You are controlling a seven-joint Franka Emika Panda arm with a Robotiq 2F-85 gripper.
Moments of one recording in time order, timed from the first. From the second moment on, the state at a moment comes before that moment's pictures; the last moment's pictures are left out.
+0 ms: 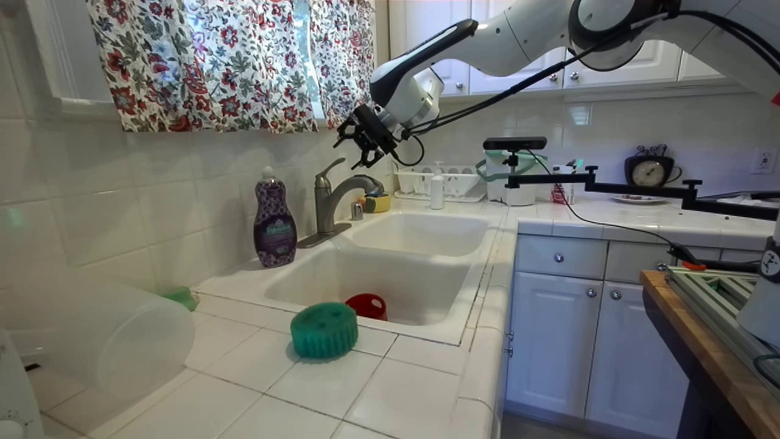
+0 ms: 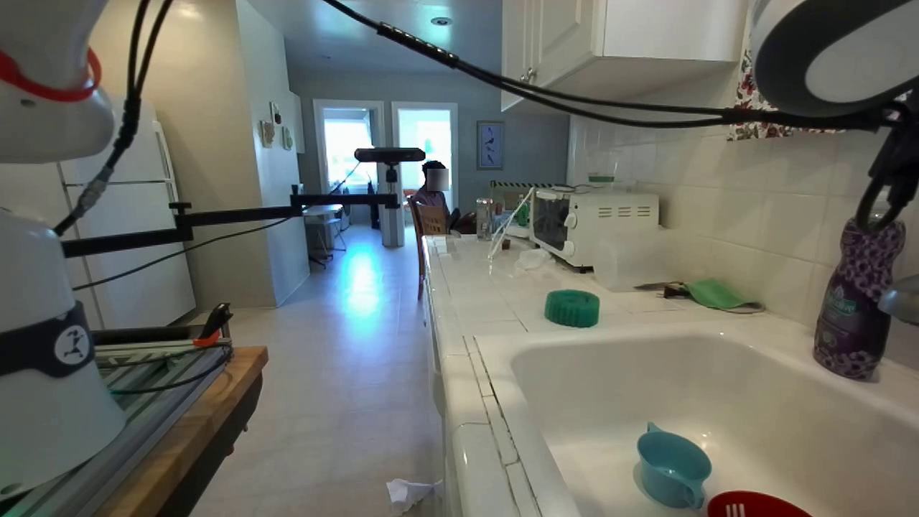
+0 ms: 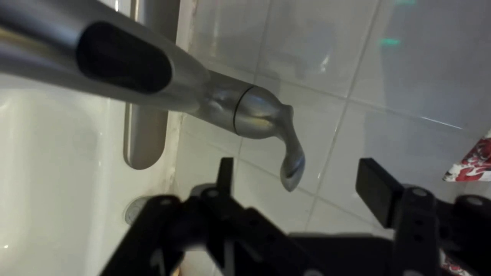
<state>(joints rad) -0.33 0.88 0.10 -1.18 0.70 2.95 0.46</state>
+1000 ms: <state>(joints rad) -0.32 0.86 0.08 -1.18 0.69 2.94 0.43</state>
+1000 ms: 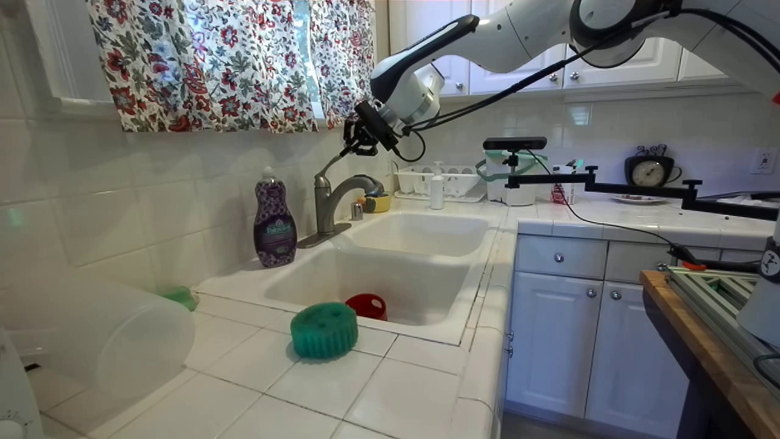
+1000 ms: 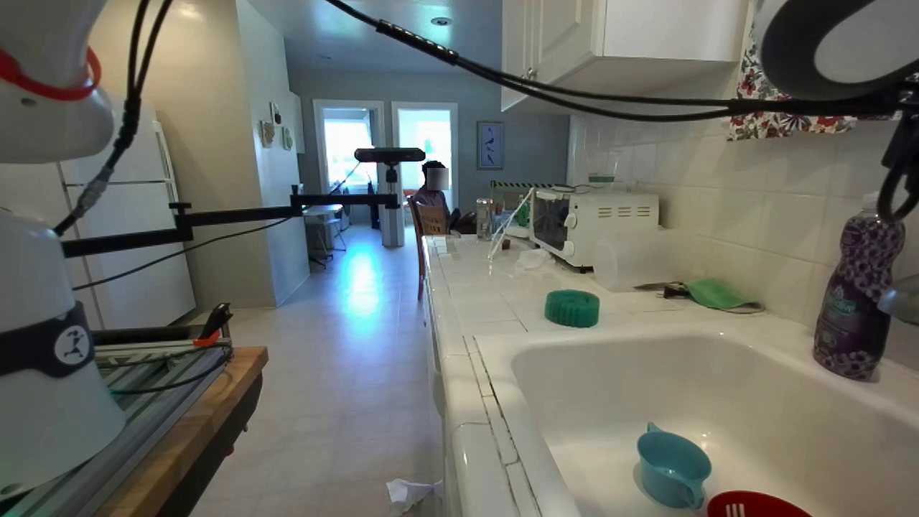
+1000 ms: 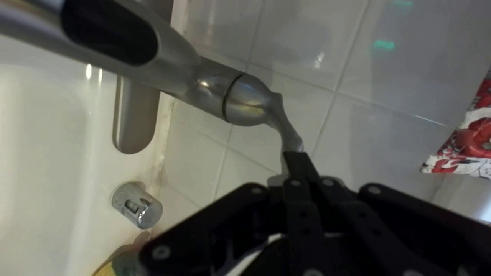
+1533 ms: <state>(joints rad) -0.28 0.81 -0.04 -1.09 0.54 2.64 0.44</state>
